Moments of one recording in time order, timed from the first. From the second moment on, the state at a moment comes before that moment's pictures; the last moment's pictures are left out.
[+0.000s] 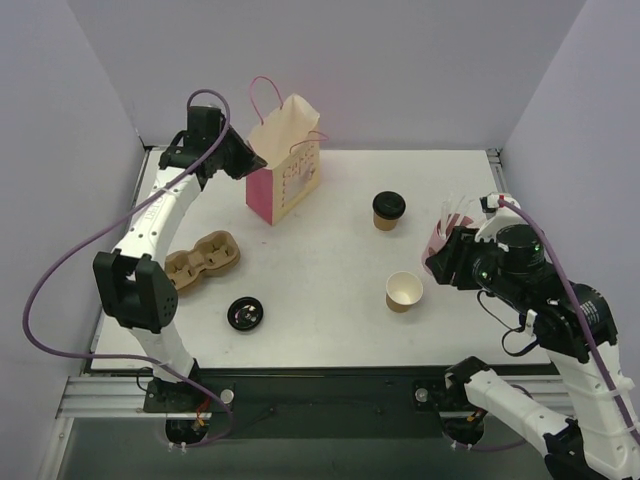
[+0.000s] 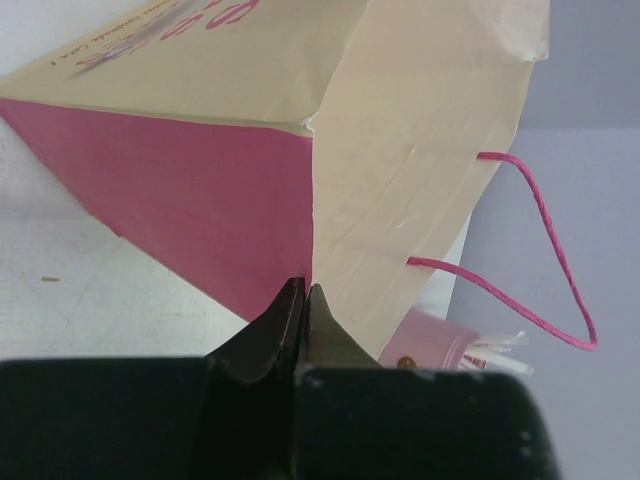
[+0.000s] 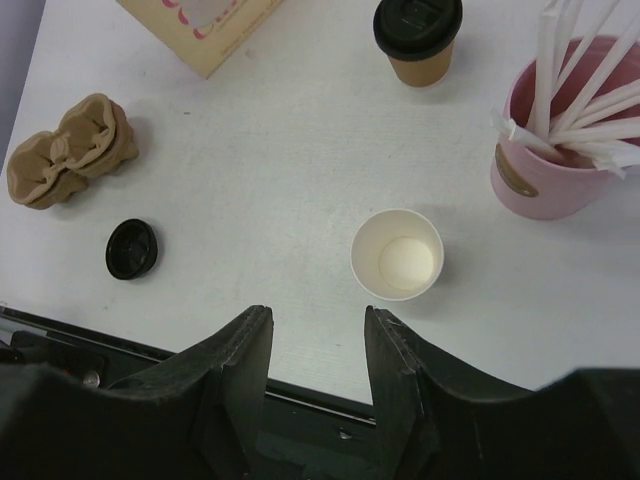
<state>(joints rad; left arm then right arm) -0.22 1.78 1.78 -0.60 0.19 -0.91 0.48 0.80 1.33 -1.11 0.09 0.42</state>
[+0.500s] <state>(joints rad) -0.21 1.39 1.41 -0.72 0.45 -0.78 0.48 0.98 1.54 -1.12 0.14 0.39</state>
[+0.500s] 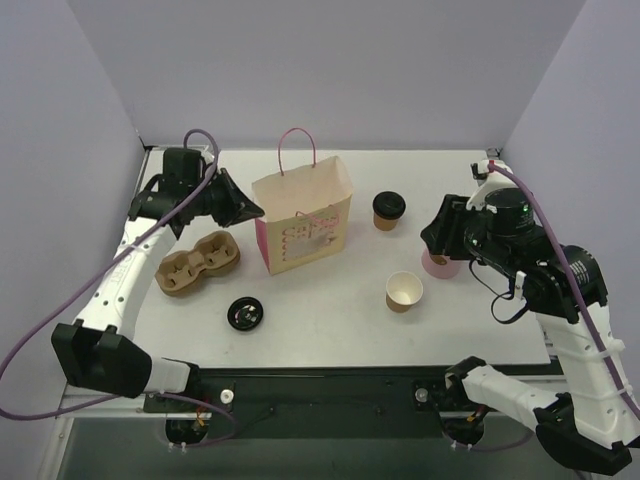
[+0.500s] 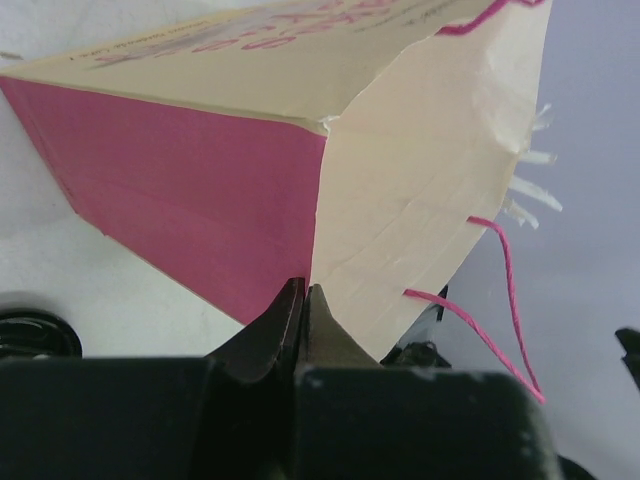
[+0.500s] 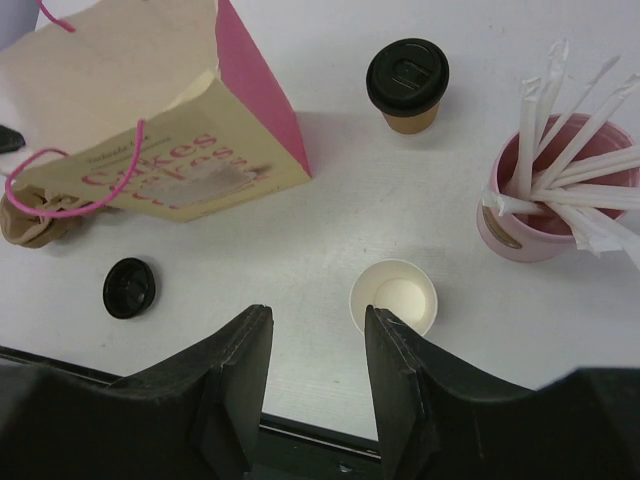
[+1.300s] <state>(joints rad) -0.37 1.30 1.34 -0.81 0.60 -0.62 0.48 1.04 1.59 -1.11 0.19 0.46</state>
